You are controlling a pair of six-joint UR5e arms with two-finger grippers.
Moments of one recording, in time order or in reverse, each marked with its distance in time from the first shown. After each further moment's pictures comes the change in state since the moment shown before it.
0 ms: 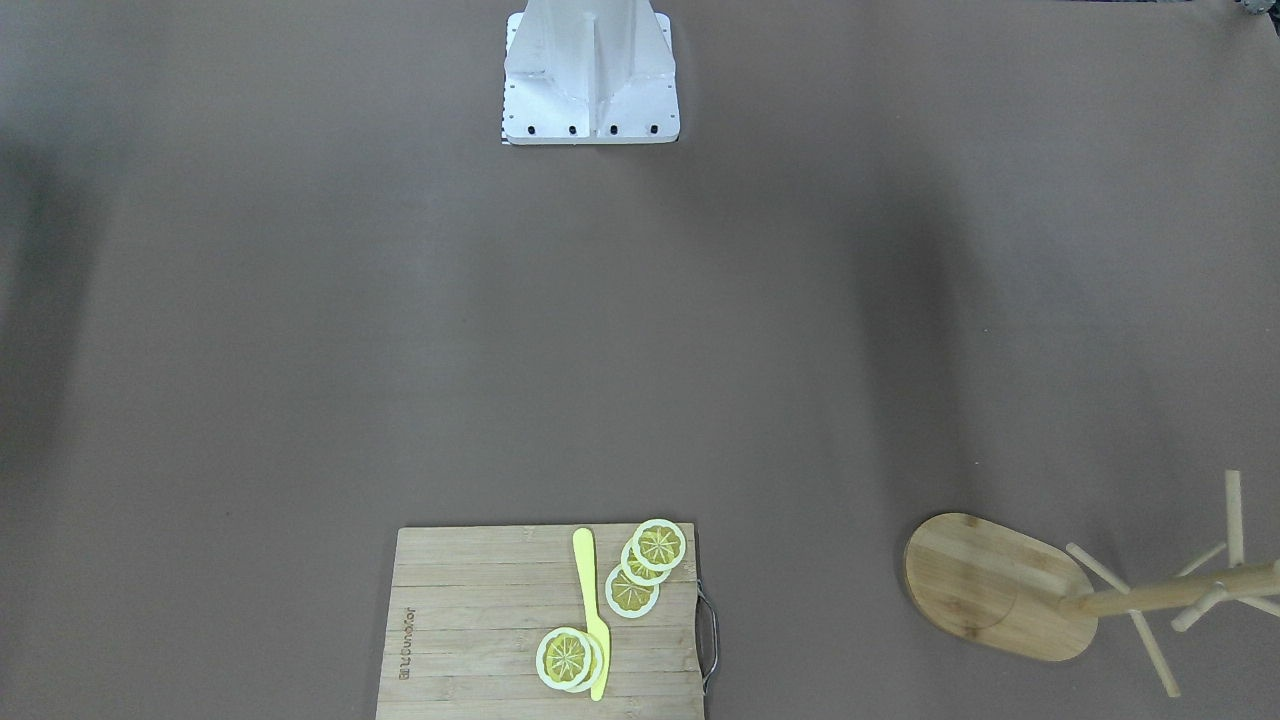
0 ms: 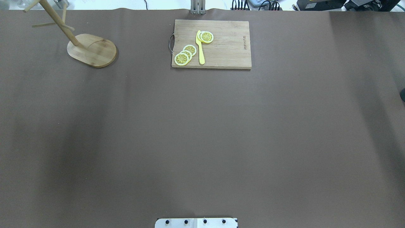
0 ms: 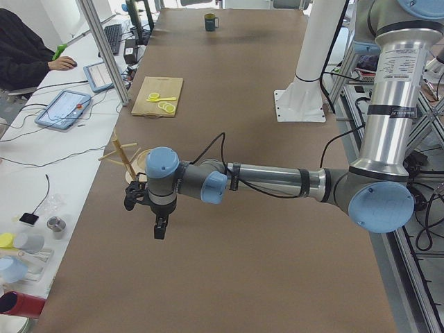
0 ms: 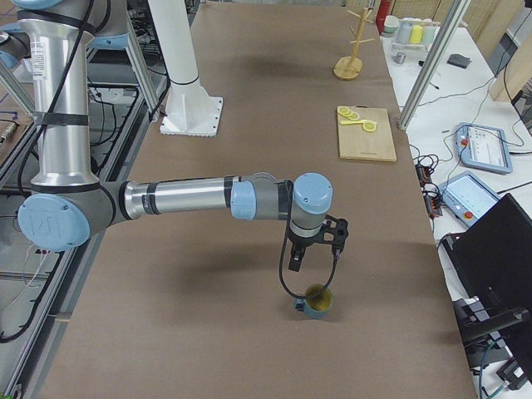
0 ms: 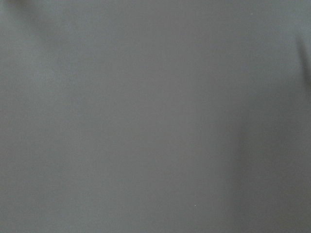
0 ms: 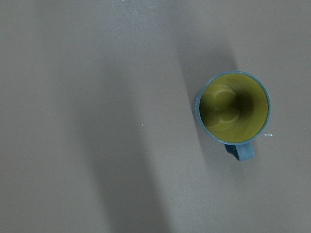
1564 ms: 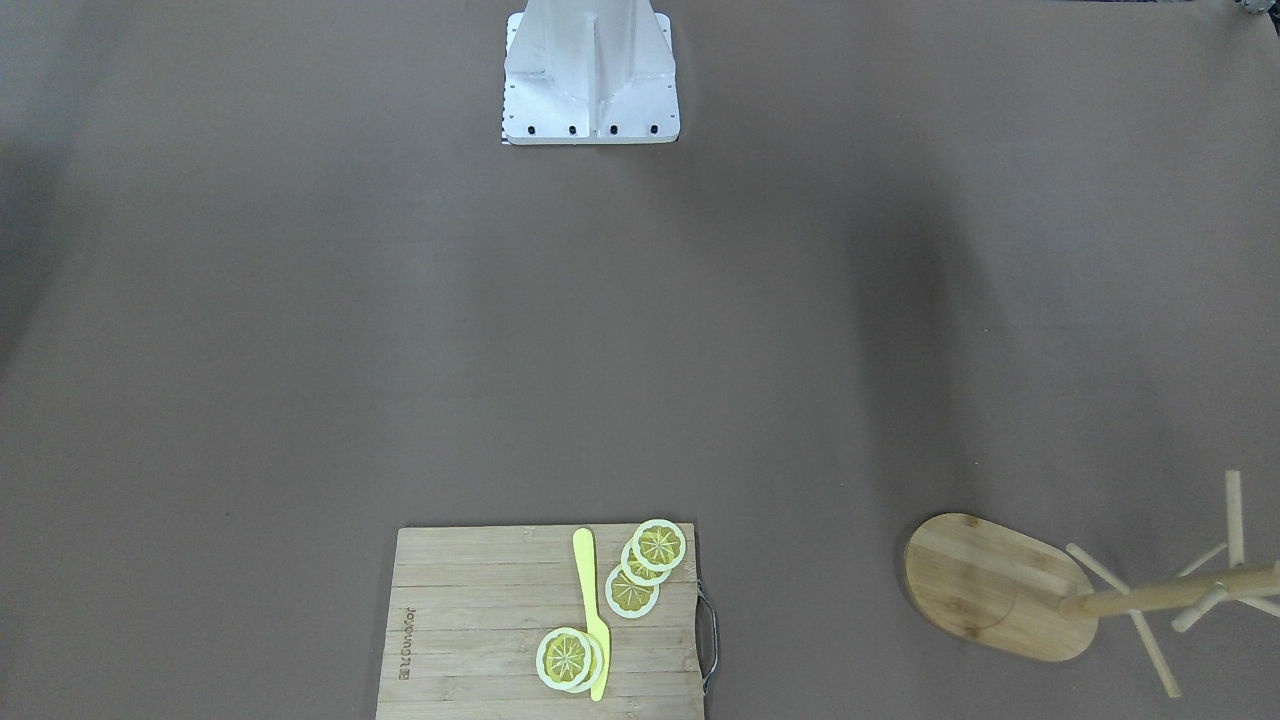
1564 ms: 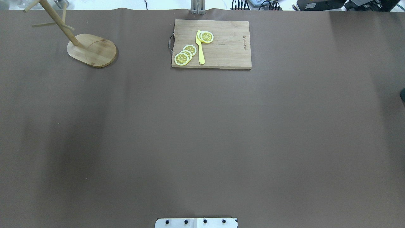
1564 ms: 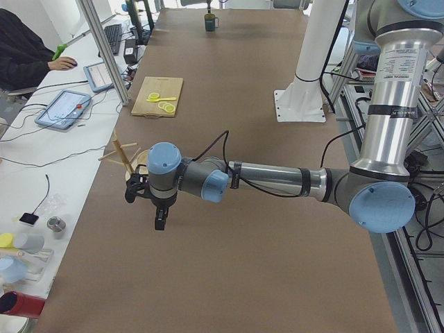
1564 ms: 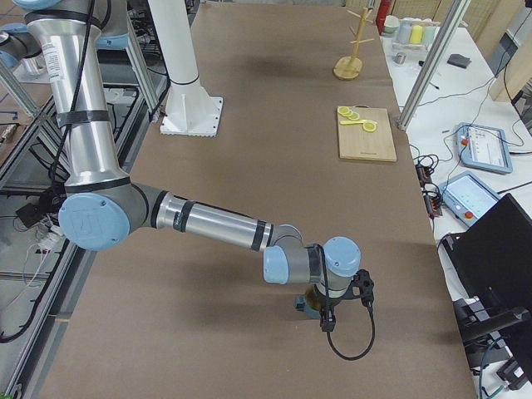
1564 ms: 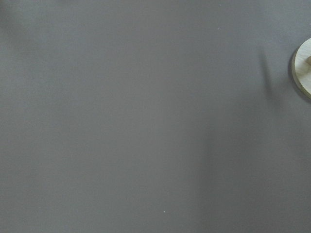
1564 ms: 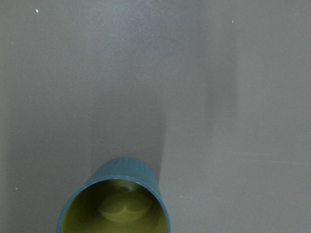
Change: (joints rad) left arm 0.001 0.002 -0.016 -0.049 -0.066 -0.057; right arm -0.005 0.179 -0.544 0.386 -0.140 -0.233
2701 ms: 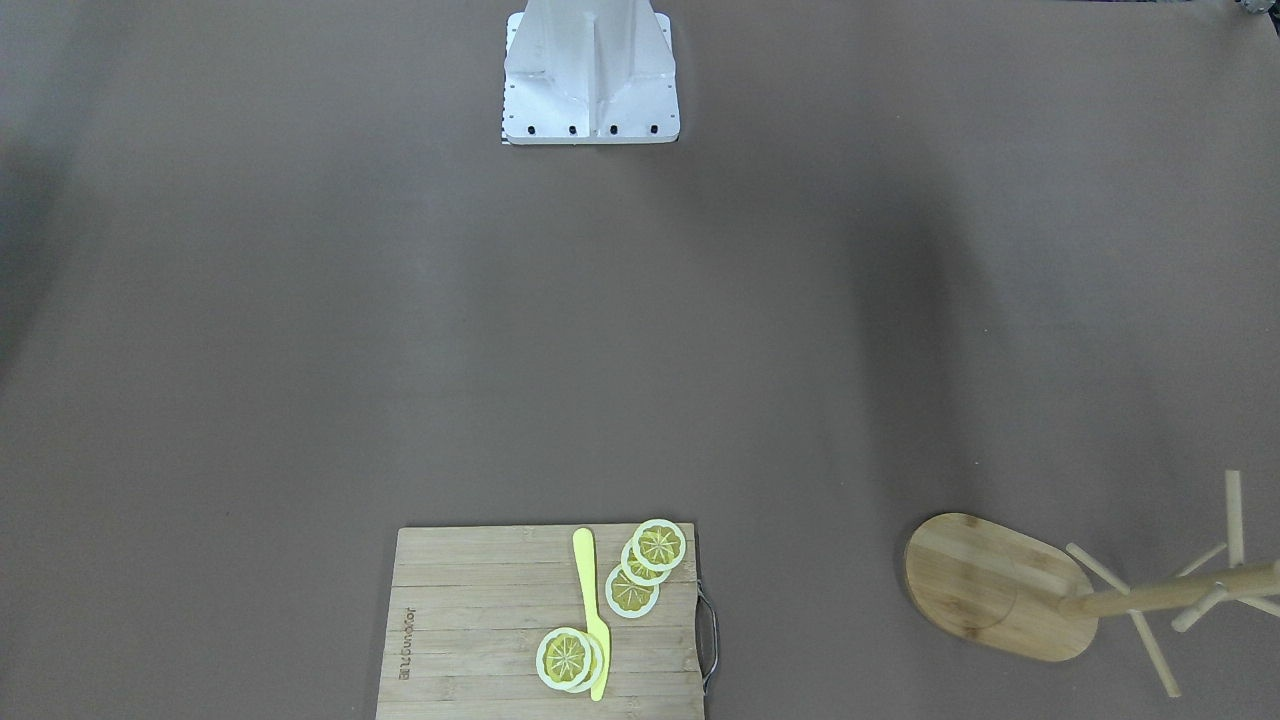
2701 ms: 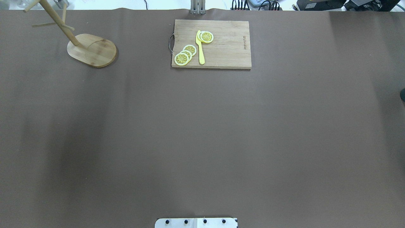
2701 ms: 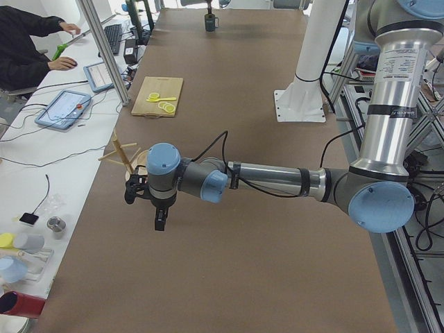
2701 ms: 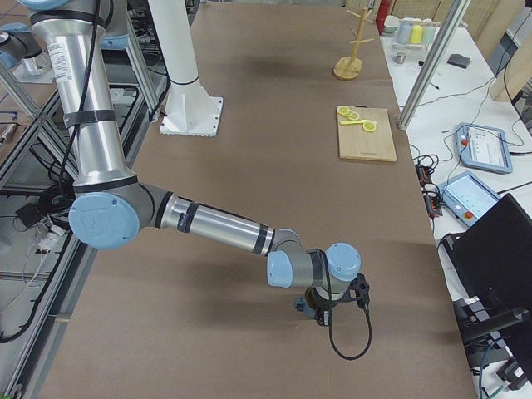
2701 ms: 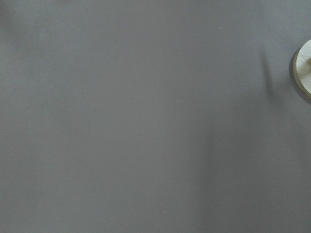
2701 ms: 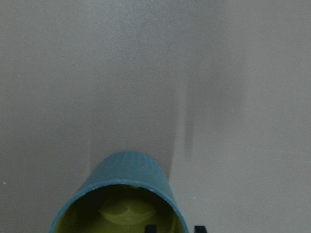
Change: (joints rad) left arm 0.000 -0.002 0.005 0.000 -0.002 -0.021; right arm -0.050 0.016 -0.047 0.010 0.003 -0.013
